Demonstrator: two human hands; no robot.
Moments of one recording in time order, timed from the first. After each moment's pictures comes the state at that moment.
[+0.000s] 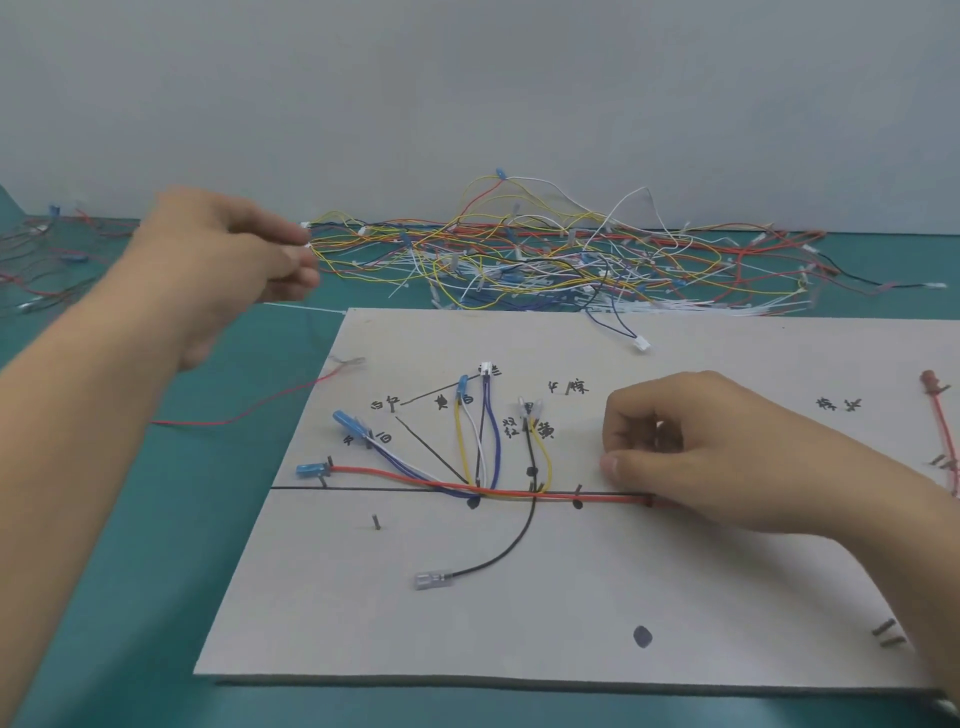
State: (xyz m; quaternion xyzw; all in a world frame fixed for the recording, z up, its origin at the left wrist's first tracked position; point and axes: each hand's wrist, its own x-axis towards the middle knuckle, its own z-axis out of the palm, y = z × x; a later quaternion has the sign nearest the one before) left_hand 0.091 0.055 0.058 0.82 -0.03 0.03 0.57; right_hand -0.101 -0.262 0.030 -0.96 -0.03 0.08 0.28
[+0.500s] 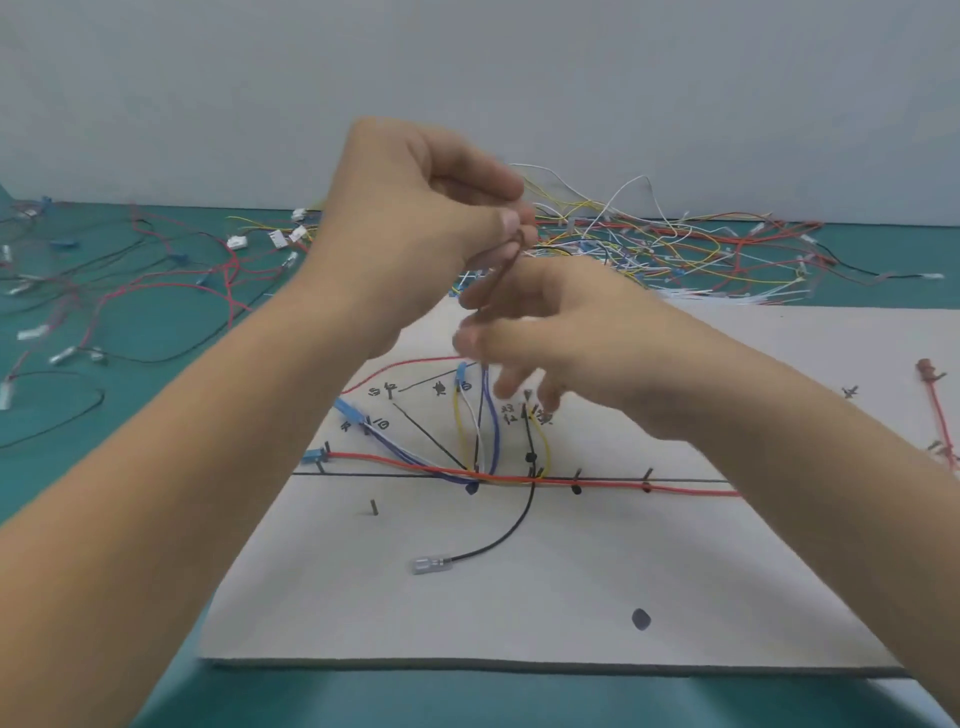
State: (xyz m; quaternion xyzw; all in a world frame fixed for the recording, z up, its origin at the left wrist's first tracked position) left_hand 0.023 -0.053 0.080 0.71 -0.23 -0.01 0.67; right_hand -0.050 -0.193 0.060 -0.84 -0.01 0.05 0.54
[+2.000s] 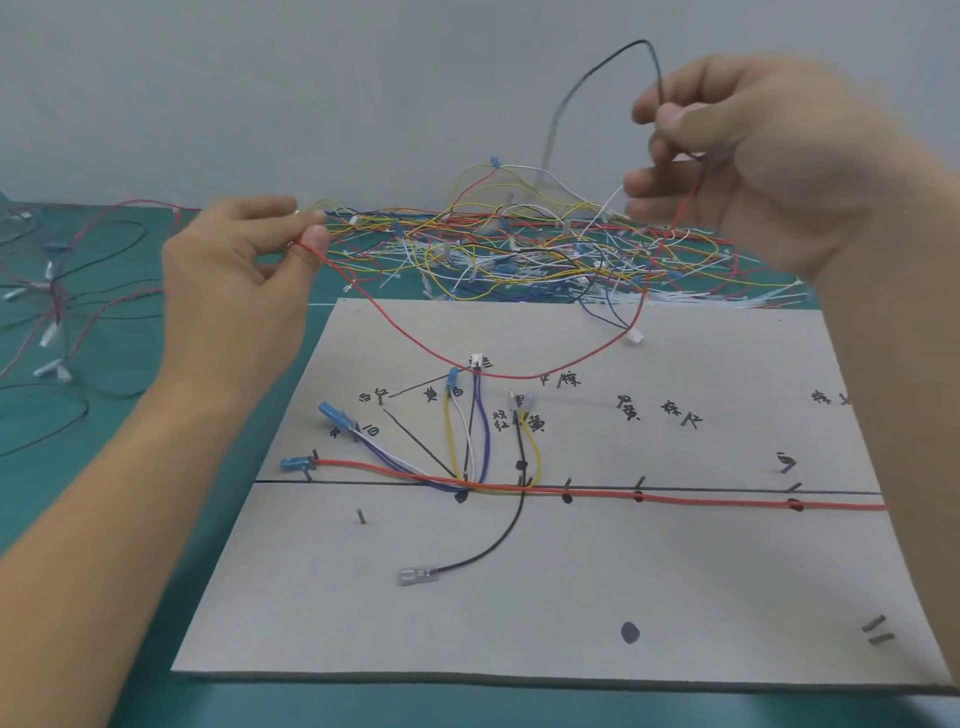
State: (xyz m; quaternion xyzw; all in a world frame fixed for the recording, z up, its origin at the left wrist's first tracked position) left_hand 0.064 0.030 0.018 0.84 -0.18 0.30 0.42; right_hand -0.023 -0.276 0.126 -0.76 0.02 -0.12 0.64
